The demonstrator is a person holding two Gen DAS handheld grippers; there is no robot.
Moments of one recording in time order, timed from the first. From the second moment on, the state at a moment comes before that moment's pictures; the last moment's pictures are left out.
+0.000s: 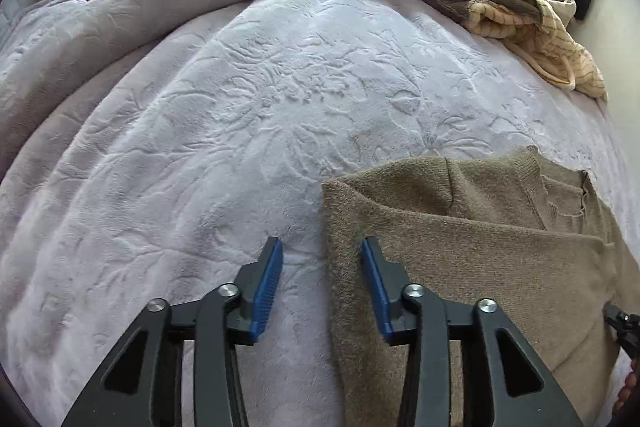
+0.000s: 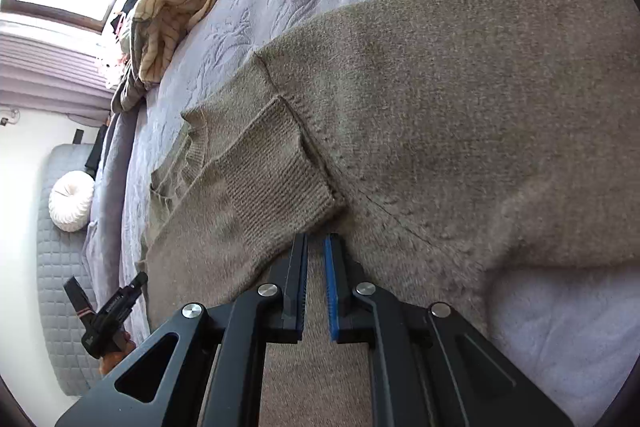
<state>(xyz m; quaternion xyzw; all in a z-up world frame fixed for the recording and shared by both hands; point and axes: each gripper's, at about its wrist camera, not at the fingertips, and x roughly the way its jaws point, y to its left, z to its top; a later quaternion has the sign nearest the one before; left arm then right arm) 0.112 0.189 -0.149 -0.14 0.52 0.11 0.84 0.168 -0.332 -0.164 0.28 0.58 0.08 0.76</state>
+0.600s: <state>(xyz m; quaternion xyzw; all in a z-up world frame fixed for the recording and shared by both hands) 0.053 0.079 -0.104 -0.10 0.54 0.09 0.83 0.117 -0.326 -0.138 0.27 0.59 0.11 0.76</state>
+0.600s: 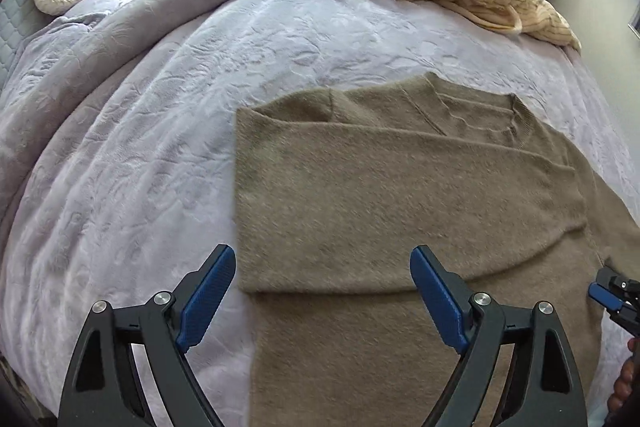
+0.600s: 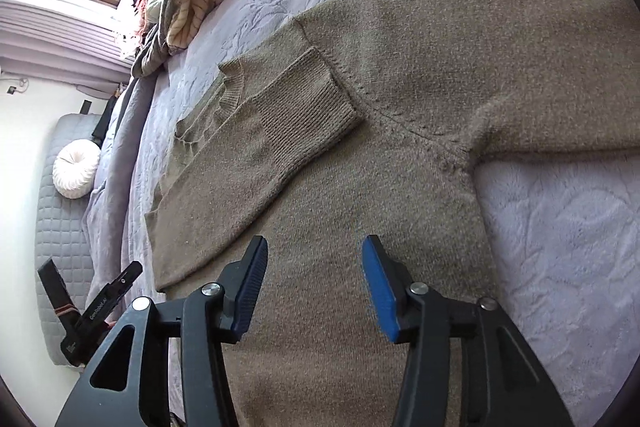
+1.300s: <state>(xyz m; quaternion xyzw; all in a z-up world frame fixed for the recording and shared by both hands) 0.079 -0.105 -0.120 -0.10 0.60 -0.05 0.80 0.051 -0.579 -0.116 0.47 0.42 -0.11 0.77</state>
